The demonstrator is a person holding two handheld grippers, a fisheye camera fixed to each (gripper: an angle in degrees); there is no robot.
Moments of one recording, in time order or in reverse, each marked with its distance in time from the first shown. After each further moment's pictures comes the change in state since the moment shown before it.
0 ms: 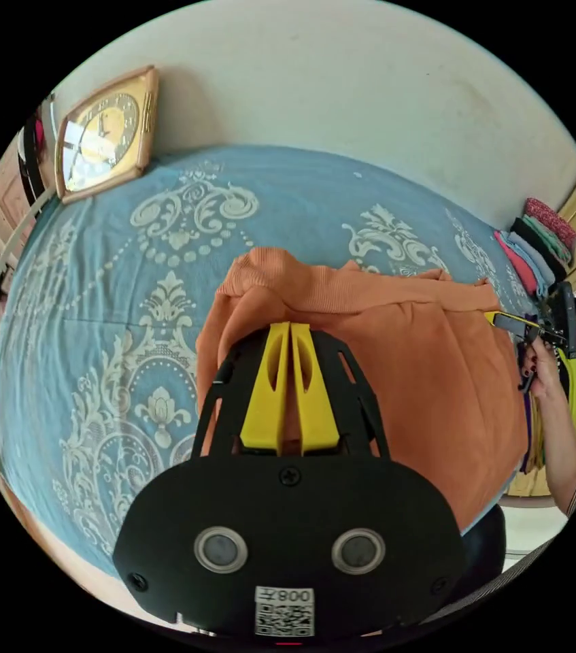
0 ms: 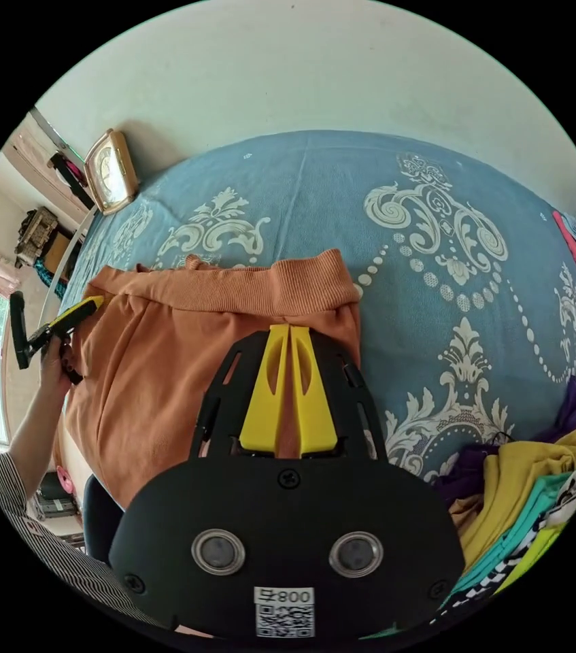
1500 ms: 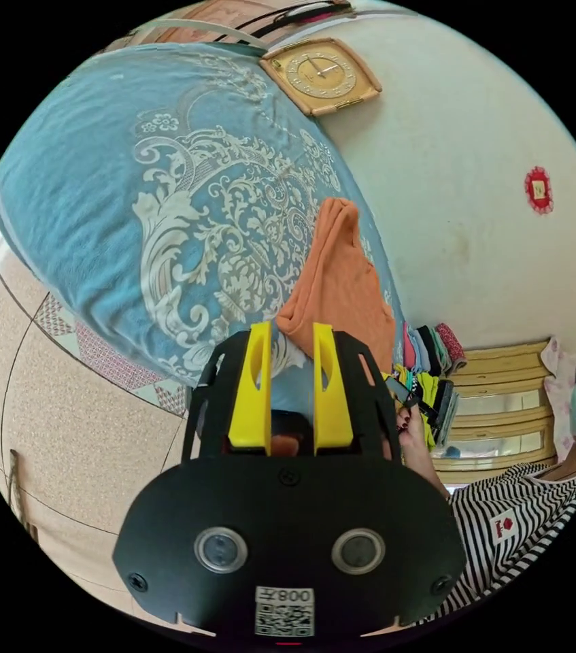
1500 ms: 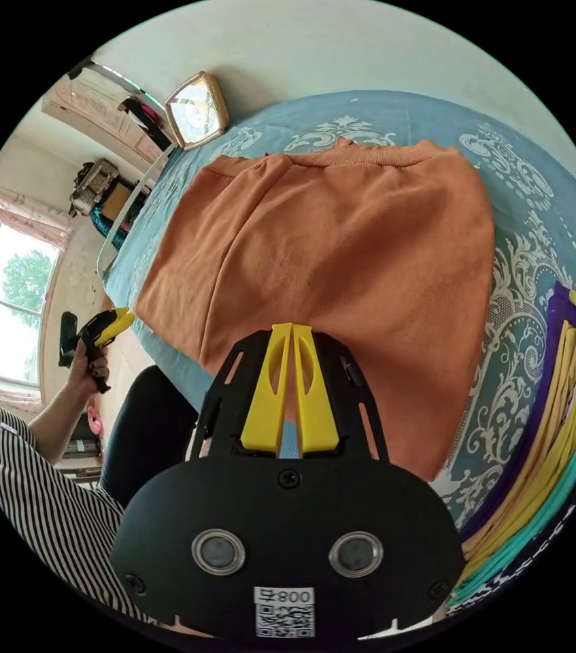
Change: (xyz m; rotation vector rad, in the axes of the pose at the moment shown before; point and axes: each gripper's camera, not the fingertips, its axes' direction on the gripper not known) left arm -0.284 0.439 -0.182 0.054 0.534 -0.640; right arm -0.151 0.152 0.033 -0.128 -0.207 -0.118
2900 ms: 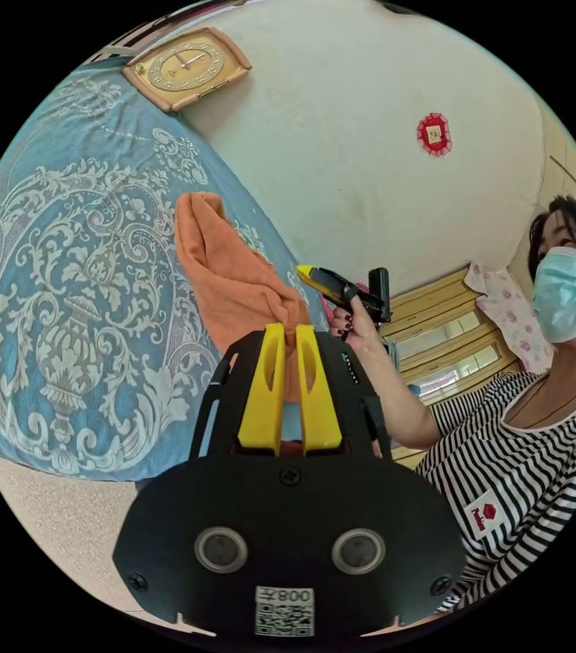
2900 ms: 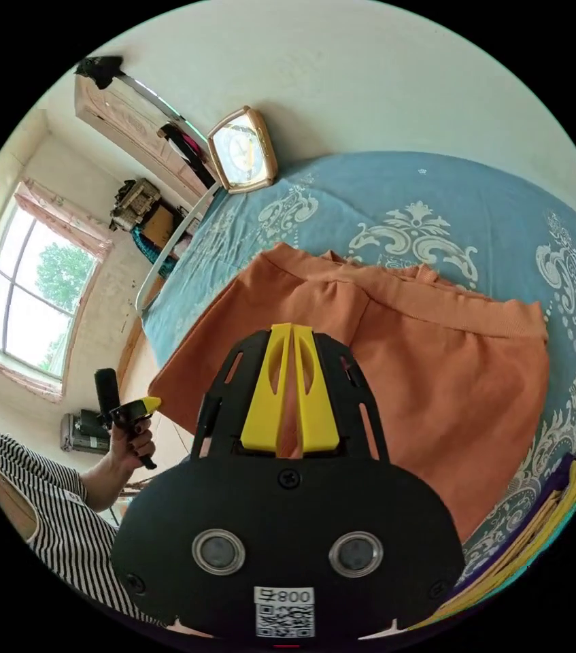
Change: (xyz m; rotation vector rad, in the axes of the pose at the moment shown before) left arm 0.093 0.098 0.040 -0.028 0.362 0.321; right arm -0.120 -0.226 0.027 0.121 -0.164 -0.116
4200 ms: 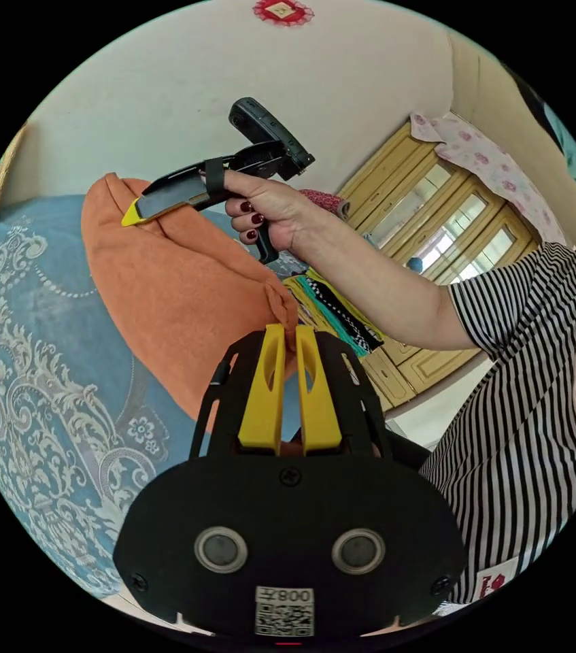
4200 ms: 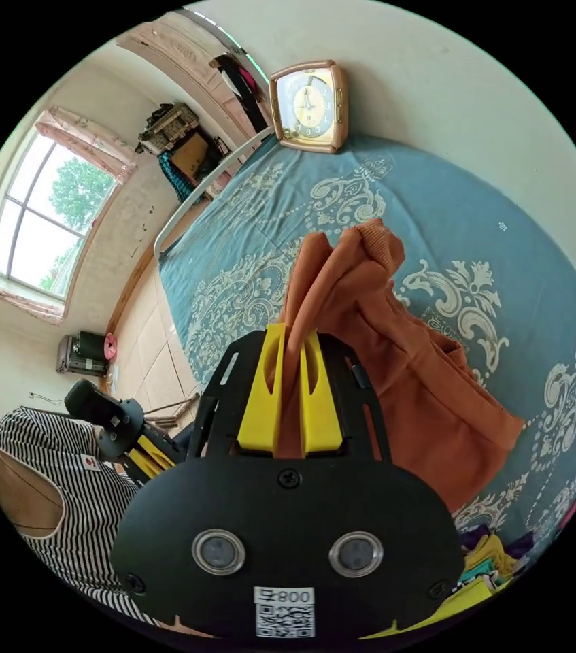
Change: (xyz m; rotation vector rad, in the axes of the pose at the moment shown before) left arm 0.221 0.039 0.409 -0.337 -0.009 0.542; right arm -0.052 -0.079 -0.065 -0.268 0.002 -0.223
